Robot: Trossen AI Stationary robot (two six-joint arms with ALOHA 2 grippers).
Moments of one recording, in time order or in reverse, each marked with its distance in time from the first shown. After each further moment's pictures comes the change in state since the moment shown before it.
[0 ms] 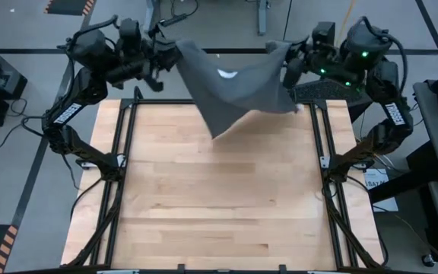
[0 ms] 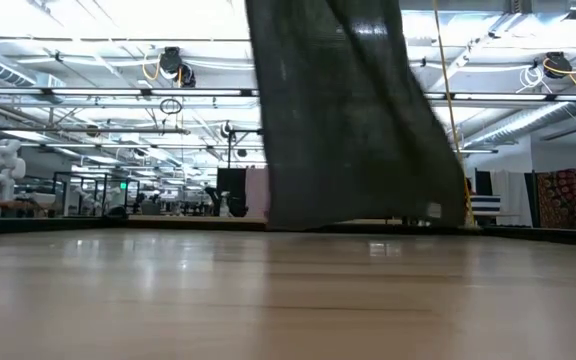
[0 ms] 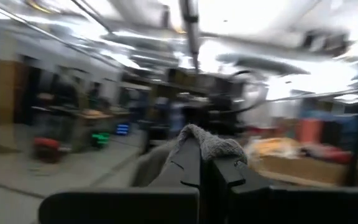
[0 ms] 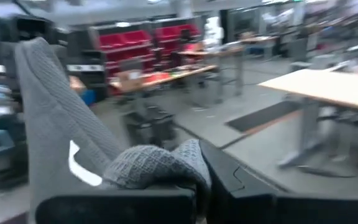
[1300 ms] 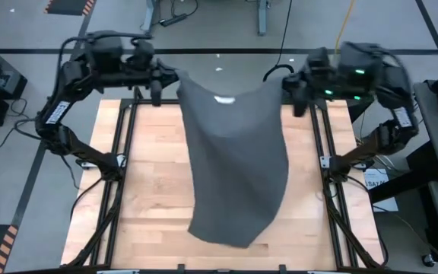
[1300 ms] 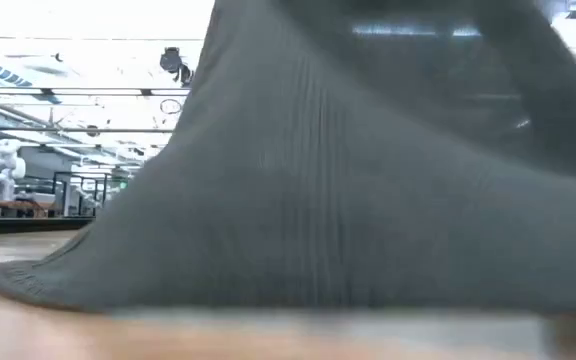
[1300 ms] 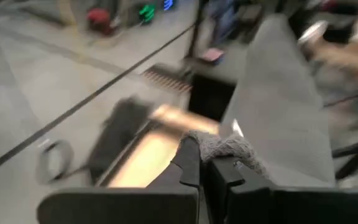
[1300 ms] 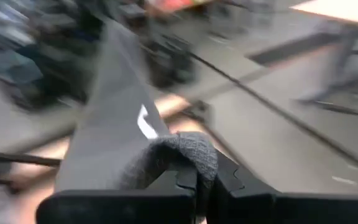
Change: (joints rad) left arm 0.102 -0.018 0.066 -0.732 -0.057 0.155; right arm 0.083 -0.017 0.000 -0.337 -0.051 0.075
